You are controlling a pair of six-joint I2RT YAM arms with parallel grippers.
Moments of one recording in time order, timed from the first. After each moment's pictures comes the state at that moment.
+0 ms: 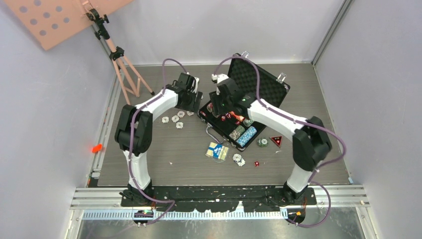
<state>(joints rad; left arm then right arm) -0.41 1.93 1.44 -0.52 -0.04 -0.11 0.70 1.78 1.42 -0.39 0.11 0.23</state>
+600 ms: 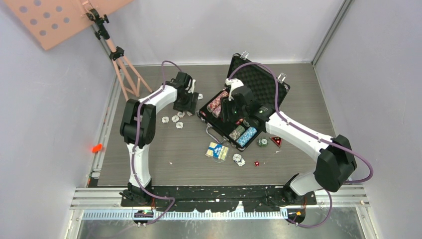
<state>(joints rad) -0.35 2.07 1.55 -0.62 0.05 -0.11 0.70 1.45 1.13 -0.33 0.08 0.32</state>
